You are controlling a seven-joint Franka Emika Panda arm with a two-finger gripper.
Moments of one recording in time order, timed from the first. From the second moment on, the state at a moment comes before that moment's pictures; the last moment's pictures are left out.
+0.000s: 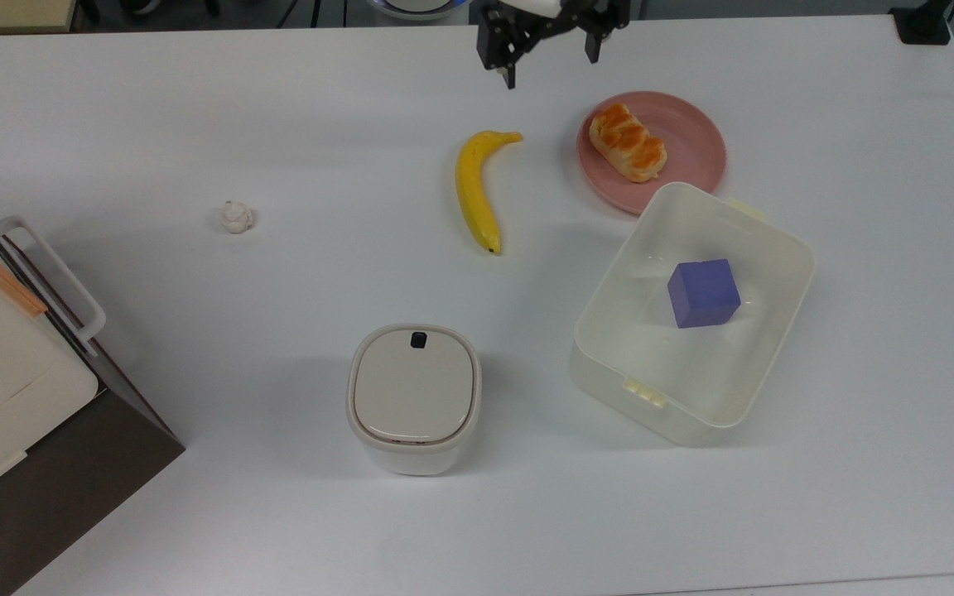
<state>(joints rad) 0.16 -0.05 0.14 -1.90 0.06 1.83 -0.05</state>
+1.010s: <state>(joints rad) 0.37 -0.04 0.14 -2.21 0.06 2.09 -0.02</state>
